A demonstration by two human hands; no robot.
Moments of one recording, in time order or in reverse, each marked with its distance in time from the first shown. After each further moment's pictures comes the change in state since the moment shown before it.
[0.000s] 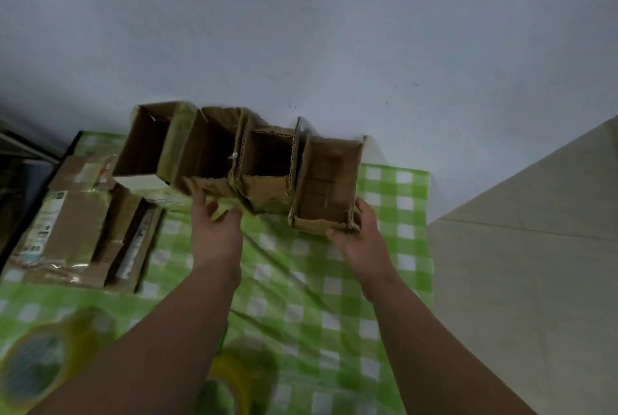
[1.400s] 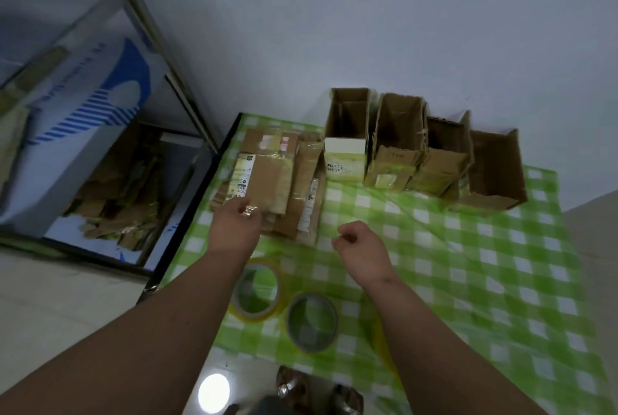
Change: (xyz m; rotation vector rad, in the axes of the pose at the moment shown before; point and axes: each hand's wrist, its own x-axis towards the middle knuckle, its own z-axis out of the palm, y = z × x) left_hand 0.120 -0.023 -0.305 0.407 -0.114 0.183; right_hand -0.128 -0.022 0.290 -0.371 -0.078 0.006
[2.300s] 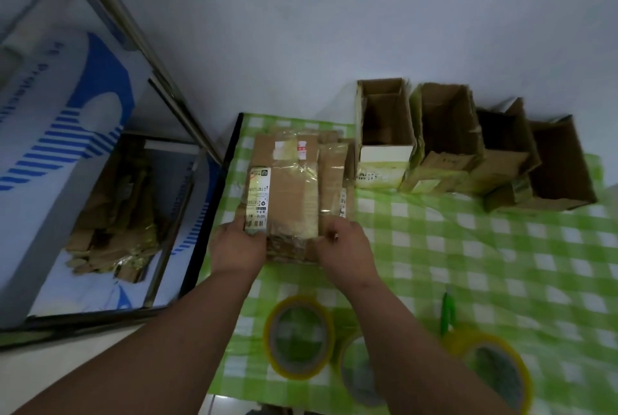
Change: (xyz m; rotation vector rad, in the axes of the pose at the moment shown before) left_hand 0.101 -0.048 -0.008 0.299 -0.113 0.046; right_hand 0.060 -0.048 0.104 -0.160 0.071 0.011
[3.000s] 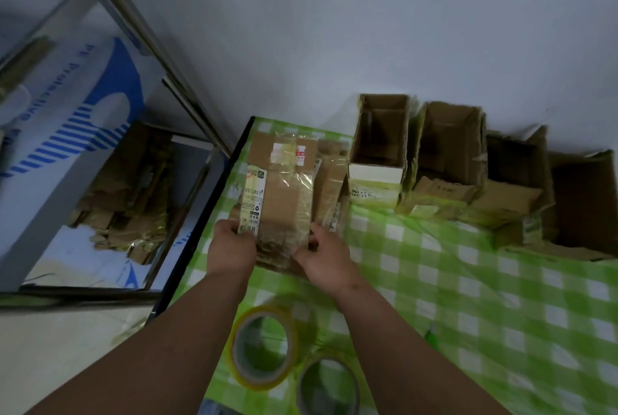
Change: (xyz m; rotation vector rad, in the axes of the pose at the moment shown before) left_hand -0.022 0.043 0.020 -0.274 0.200 -0.319; right_hand 0.030 0.010 -0.022 0.083 -0.361 -0.005
